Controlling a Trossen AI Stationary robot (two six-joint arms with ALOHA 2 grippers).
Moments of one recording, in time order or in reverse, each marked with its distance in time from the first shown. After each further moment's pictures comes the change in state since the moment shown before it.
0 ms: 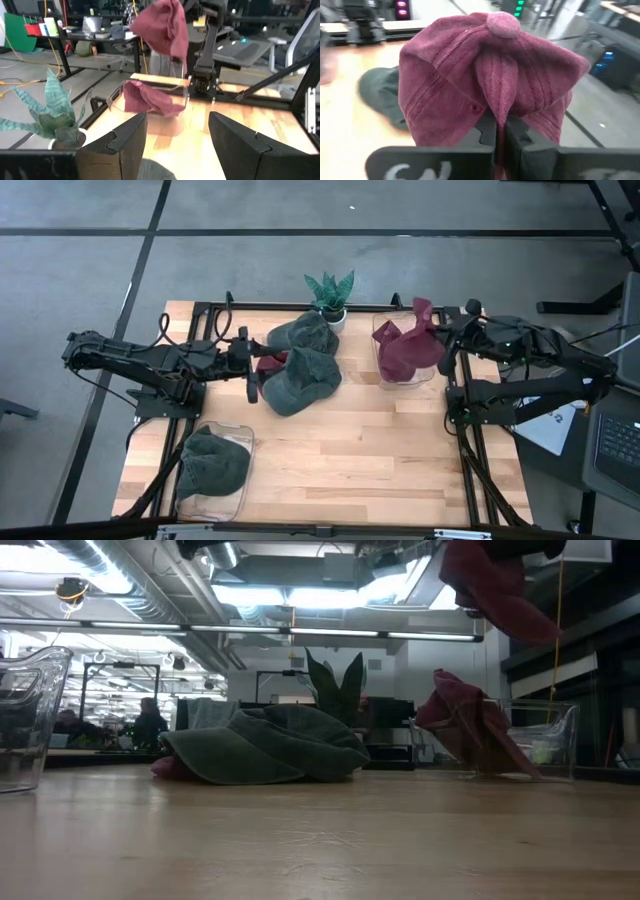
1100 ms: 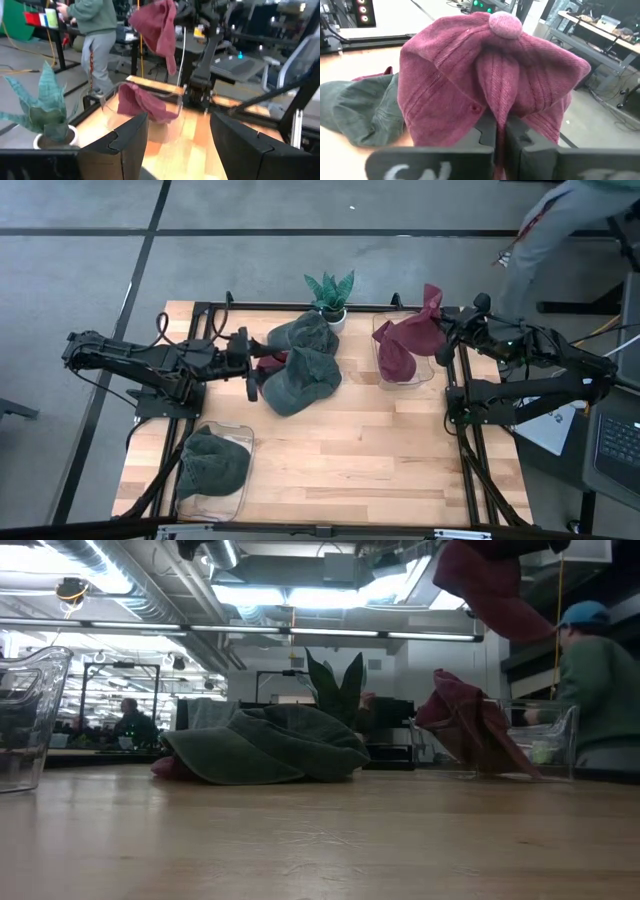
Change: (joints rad) left arm 0.000 0.000 0.000 0.055 -0.004 -0.117; right arm -0.004 0.001 0.000 0.043 0.159 -0.028
